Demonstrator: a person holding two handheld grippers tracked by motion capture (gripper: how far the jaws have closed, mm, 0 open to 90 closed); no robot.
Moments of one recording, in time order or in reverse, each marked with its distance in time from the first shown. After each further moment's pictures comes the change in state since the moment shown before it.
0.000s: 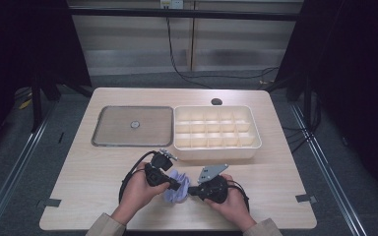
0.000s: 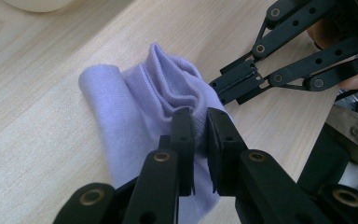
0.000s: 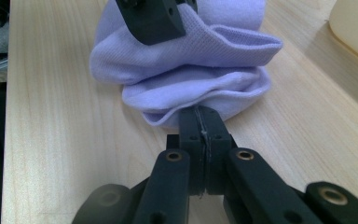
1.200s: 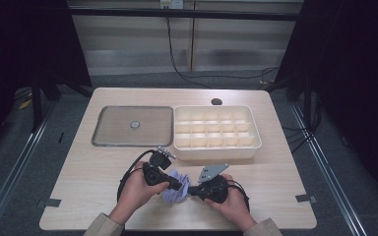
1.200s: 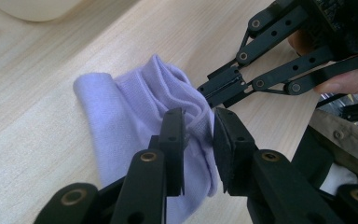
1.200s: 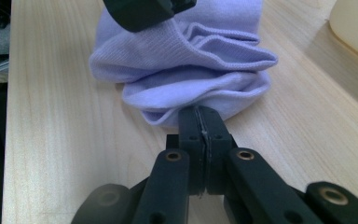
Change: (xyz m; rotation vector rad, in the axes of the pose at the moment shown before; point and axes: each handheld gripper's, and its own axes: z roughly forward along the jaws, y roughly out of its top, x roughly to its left) left arm -0.001 0.001 -0.010 -0.025 -0.033 -0.004; right arm -0.001 0.000 0.000 0.000 0.001 0.006
